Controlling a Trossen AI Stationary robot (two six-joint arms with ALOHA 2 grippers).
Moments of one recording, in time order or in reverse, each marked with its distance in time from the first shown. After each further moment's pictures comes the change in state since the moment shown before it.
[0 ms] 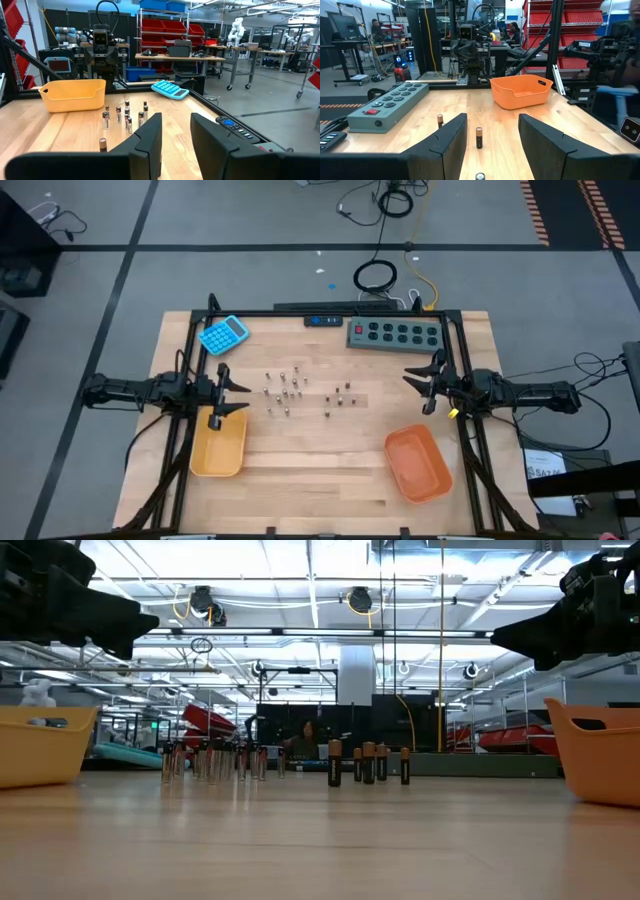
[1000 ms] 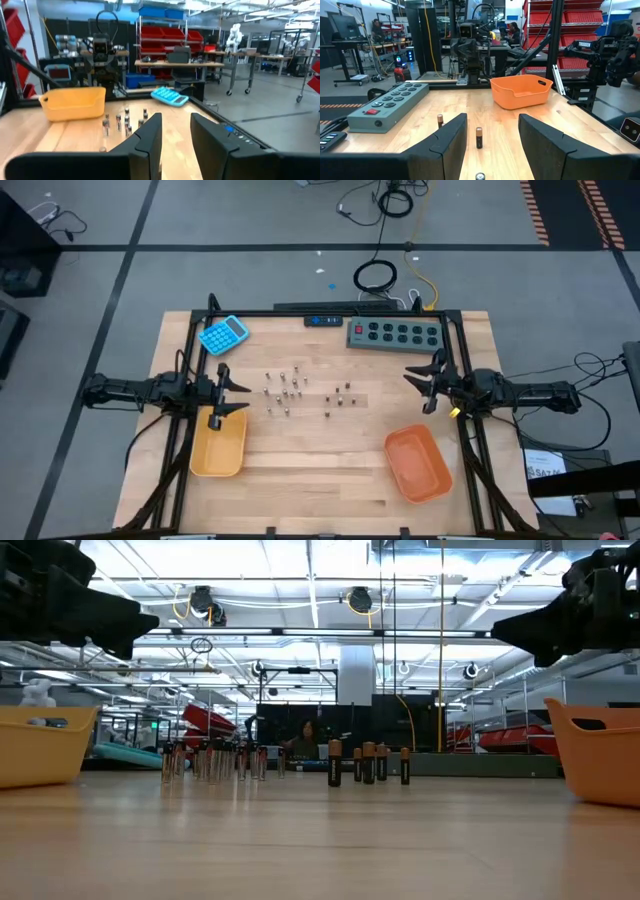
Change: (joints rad) left arm 0.000 0.000 0.000 0.000 0.000 0.000; right arm 0.000 0.000 0.000 0.039 0.004 0.018
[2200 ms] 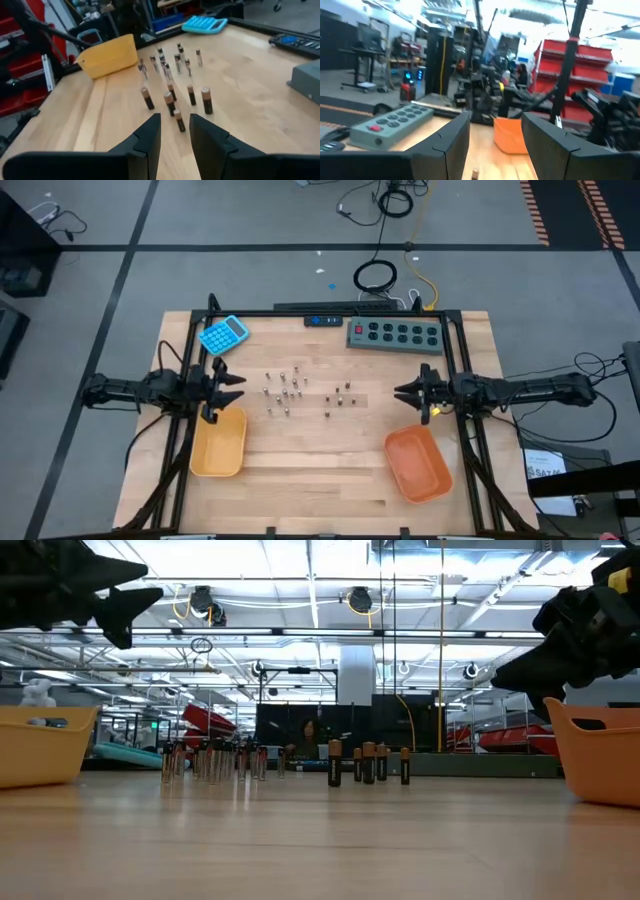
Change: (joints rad) left arm 0.000 0.000 0.000 0.205 -0.081 -0.184; right arm 0.001 0.267 0.000 -0.041 -0.177 0.376
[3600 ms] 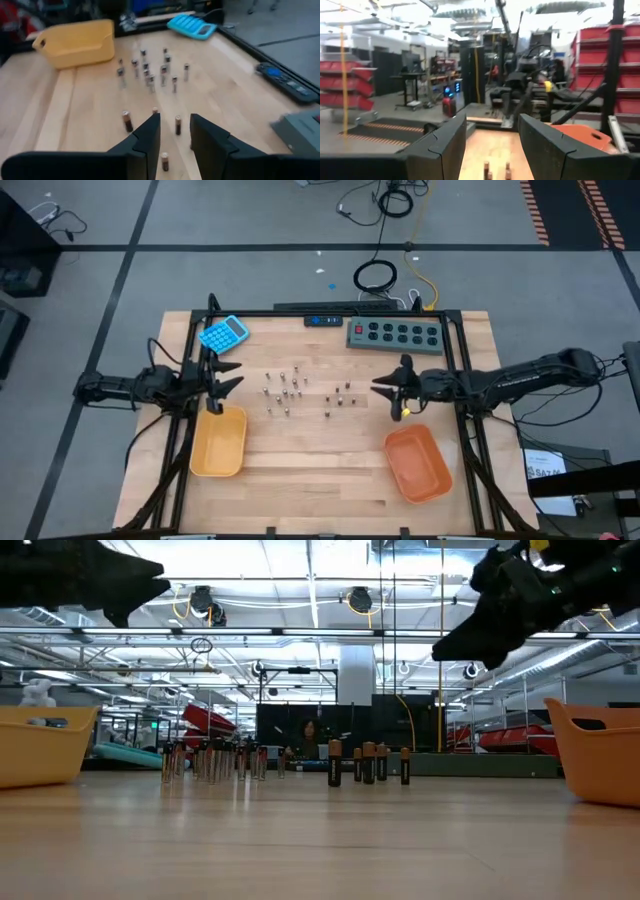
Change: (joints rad) left arm 0.000 0.107 0.114 -0.002 -0.205 0.237; right arm 0.055 0.676 0.387 0.117 0.142 -0.164
